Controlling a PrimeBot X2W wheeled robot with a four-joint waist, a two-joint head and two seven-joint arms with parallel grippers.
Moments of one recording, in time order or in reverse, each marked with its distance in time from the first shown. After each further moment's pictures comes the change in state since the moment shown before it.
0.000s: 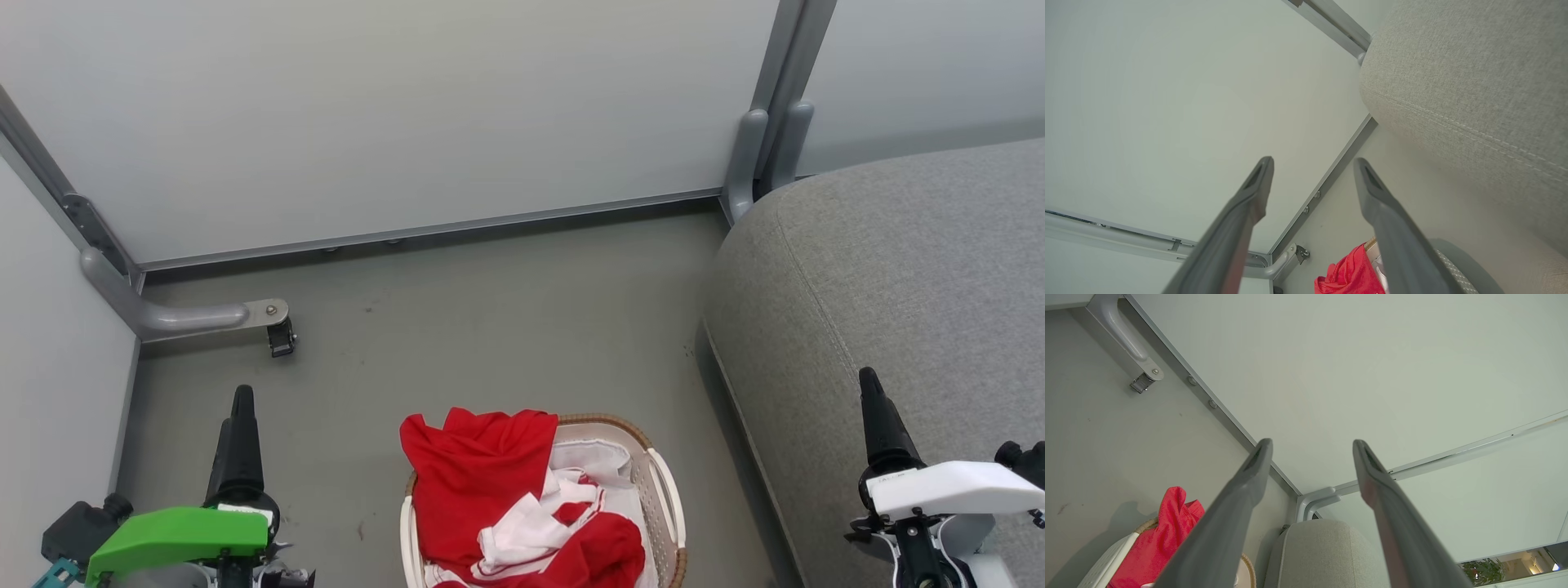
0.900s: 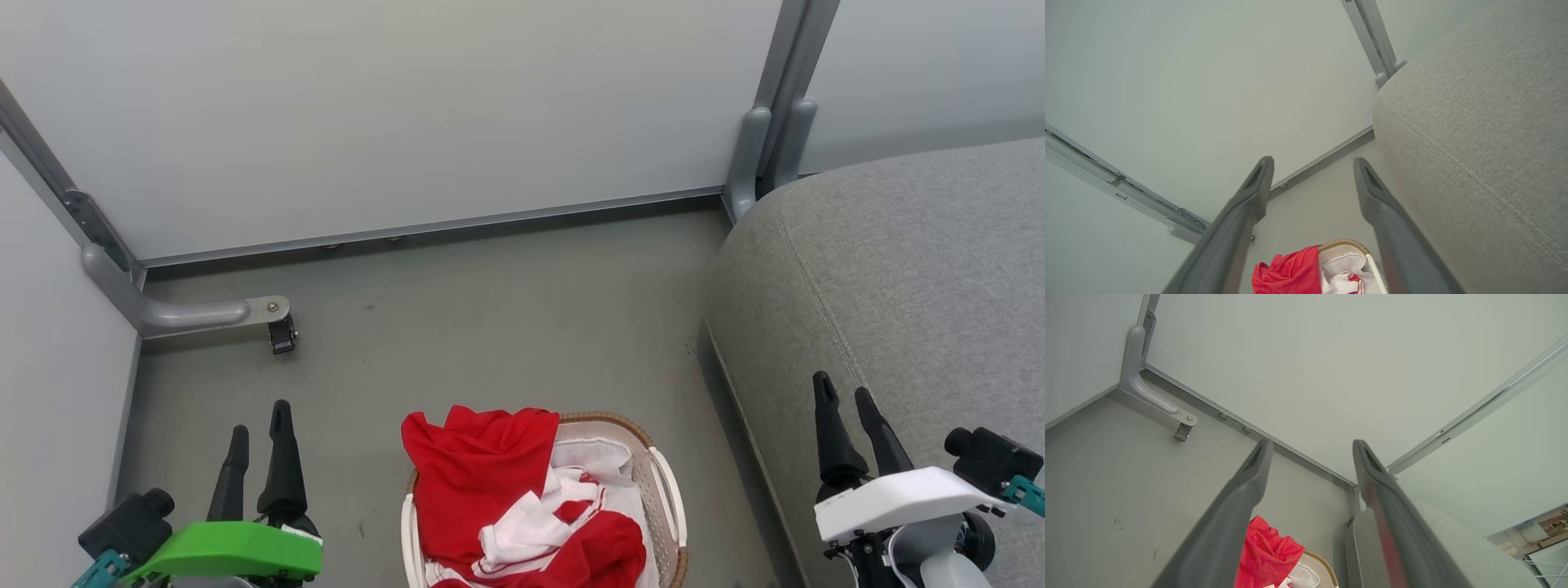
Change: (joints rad) left arm 0.035 0.002 -0.055 -0.002 0.420 0.013 -0.080; right arm 0.025 -0.005 0.089 -0.041 -0.392 0.000 -0.080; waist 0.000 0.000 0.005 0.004
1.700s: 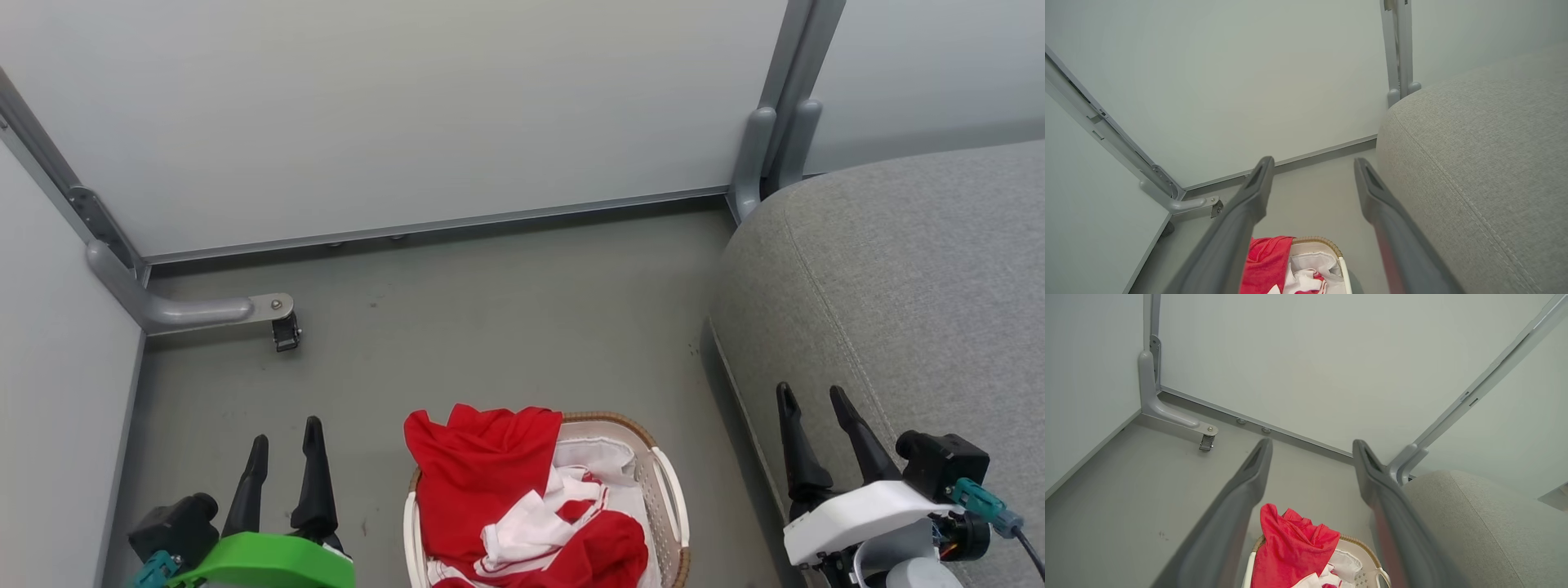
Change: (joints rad) left arm 0.006 0.001 -0.055 0.052 0.209 0.026 -0.055; right arm 0.007 -0.003 0.058 0.011 -0.268 0.000 -0.057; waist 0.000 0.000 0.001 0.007
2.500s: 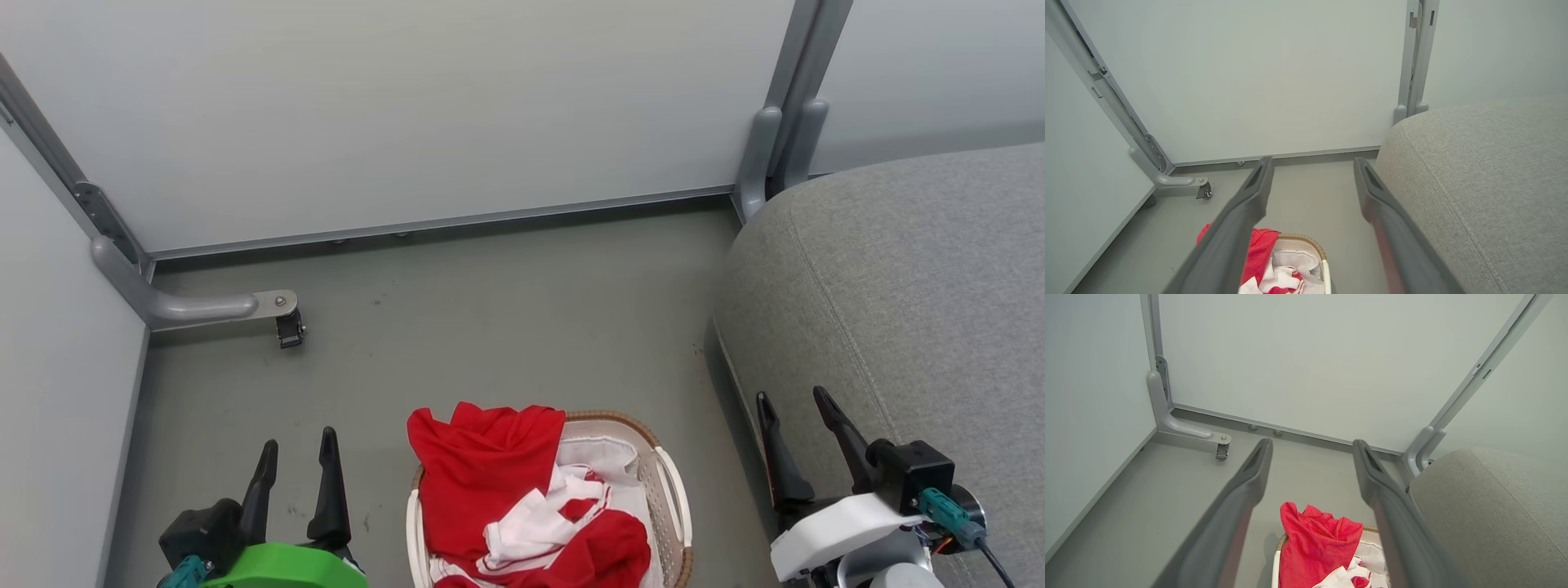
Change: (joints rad) left arm 0.002 0.002 -0.024 0.041 0.143 0.009 -0.049; right arm 0.005 -0.002 0.025 0.012 -0.180 0.000 -0.048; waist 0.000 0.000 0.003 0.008
